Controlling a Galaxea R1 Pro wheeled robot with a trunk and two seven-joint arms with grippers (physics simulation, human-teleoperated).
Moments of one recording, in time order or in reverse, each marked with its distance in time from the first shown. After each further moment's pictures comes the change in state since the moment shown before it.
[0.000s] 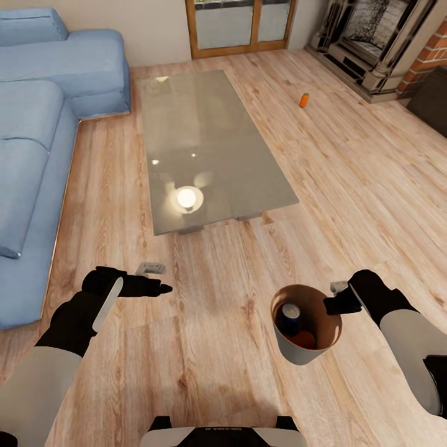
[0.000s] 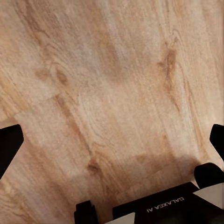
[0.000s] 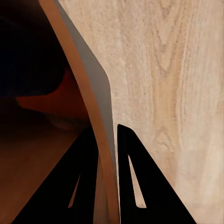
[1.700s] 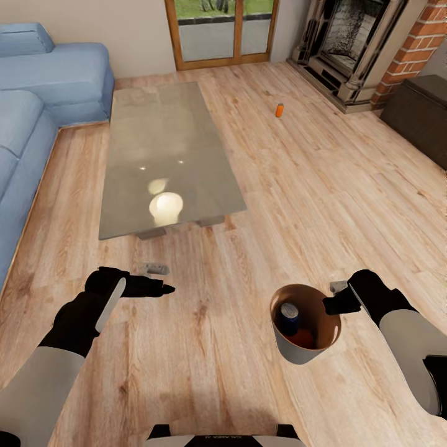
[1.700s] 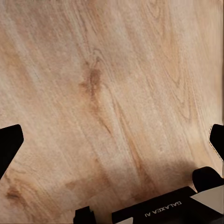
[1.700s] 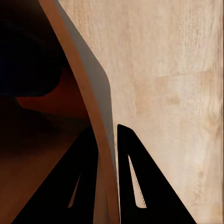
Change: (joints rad) left arm 0.002 -0.013 -0.006 -0.001 -0.005 0.000 0.000; right arm 0.001 0.002 -0.003 -0.003 -0.002 -0.001 0.003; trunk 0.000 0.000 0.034
